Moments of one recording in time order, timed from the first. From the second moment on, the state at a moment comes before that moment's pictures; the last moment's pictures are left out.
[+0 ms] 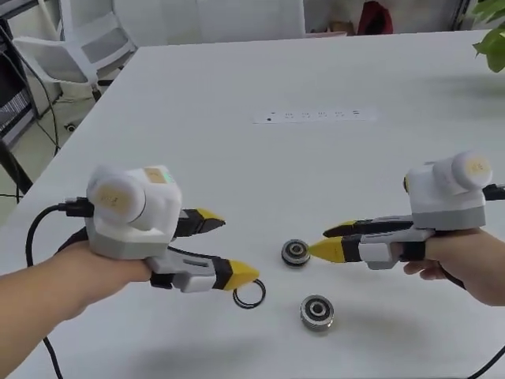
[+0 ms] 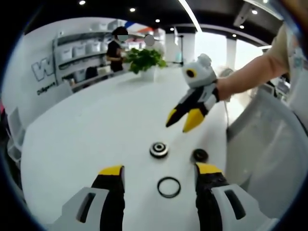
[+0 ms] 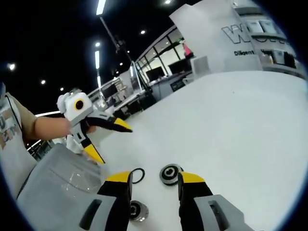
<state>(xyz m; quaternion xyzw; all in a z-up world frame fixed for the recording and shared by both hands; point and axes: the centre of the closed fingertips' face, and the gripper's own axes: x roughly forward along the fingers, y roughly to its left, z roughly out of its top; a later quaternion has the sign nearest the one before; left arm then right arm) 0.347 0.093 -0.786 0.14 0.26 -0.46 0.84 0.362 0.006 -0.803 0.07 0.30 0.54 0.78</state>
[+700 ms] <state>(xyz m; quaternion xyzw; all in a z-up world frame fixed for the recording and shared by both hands) 0.363 0.077 -0.802 0.14 0.27 -0.46 0.83 0.363 0.006 -0.832 0.01 0.30 0.55 0.78</state>
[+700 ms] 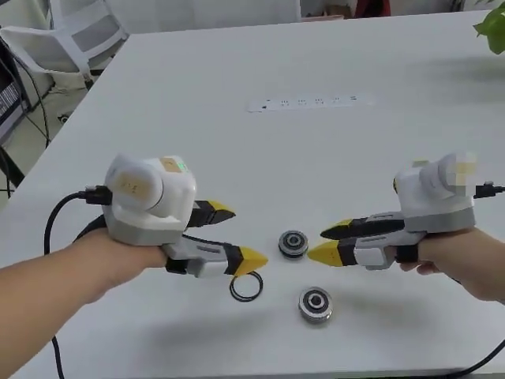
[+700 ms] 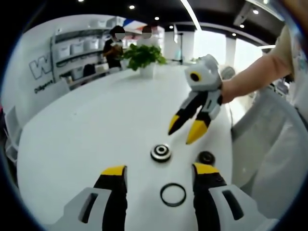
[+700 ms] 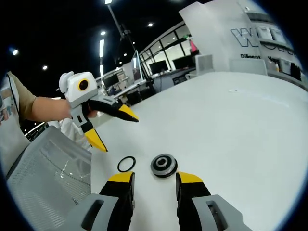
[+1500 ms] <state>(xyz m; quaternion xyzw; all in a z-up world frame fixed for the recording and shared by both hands) 0.379 0.057 -0.816 0.14 0.27 -0.47 0.83 0.370 0.017 -0.850 -0.05 0.29 0.56 0.77</state>
